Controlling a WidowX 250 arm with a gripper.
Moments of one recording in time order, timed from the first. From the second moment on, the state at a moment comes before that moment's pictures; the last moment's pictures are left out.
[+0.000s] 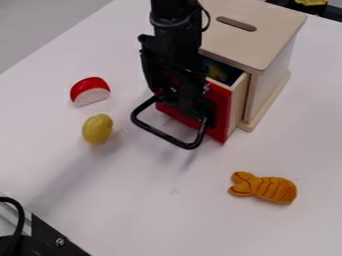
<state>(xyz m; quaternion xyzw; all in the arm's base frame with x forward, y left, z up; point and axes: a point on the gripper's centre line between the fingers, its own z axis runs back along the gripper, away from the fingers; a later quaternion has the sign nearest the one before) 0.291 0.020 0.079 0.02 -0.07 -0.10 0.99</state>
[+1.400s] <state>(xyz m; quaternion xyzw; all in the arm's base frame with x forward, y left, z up) 0.335 -0.001 0.074 0.02 -0.11 -0.09 0.99</state>
